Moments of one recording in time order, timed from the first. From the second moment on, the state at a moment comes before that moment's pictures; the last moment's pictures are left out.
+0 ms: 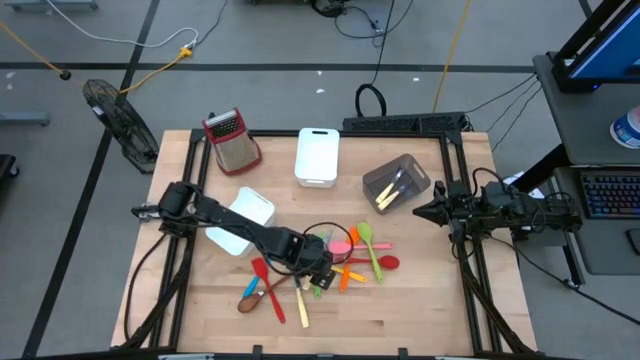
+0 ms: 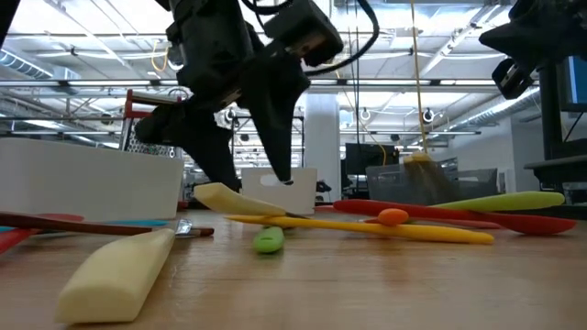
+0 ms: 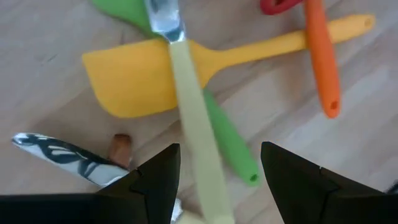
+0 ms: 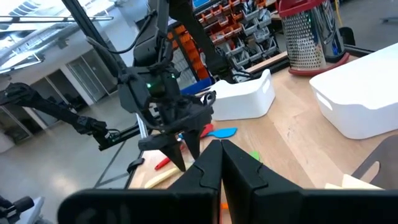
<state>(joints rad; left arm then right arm) -0.30 1.98 1.40 -0.59 0.05 -1.31 0.05 0.06 0.30 -0.29 -0.03 0.49</state>
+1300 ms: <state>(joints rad) -0.32 2.04 1.40 -0.57 0.11 -1.39 0.05 0.06 0.30 -0.28 -0.03 0.49</state>
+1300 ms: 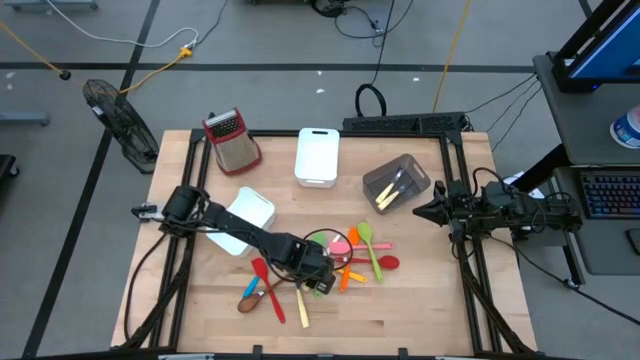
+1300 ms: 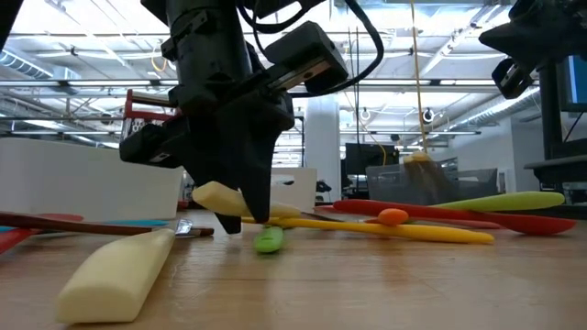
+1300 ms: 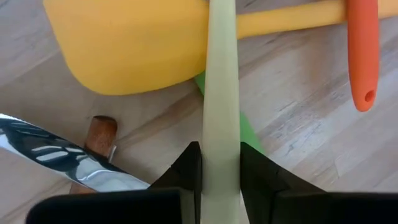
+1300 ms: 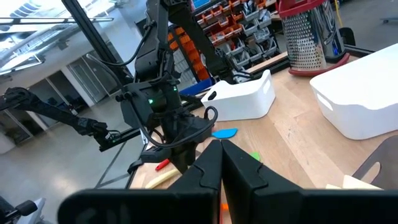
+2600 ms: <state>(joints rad) -0.23 1.80 1.40 -0.16 -0.23 -1.22 0.05 0.06 0.30 -0.29 -0.03 0.57</state>
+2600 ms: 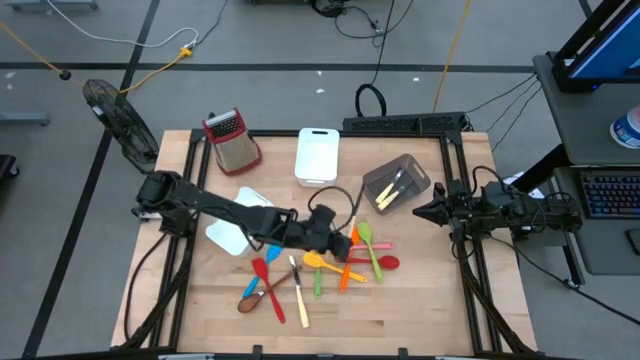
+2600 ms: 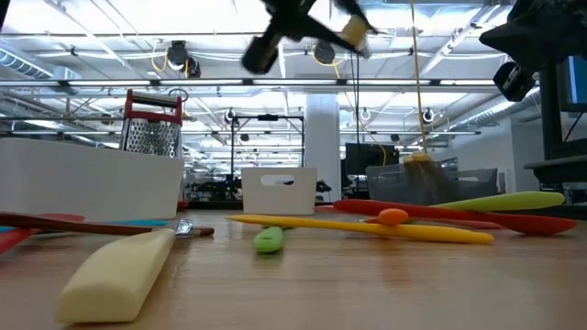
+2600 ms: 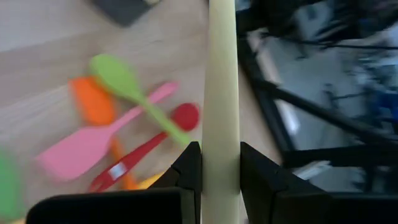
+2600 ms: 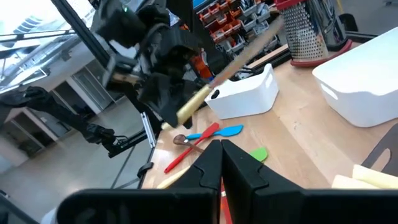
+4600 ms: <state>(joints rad) -0.02 1.80 1.40 0.52 0.32 -1.31 0.05 0.94 0.34 1.06 0.04 0.51</state>
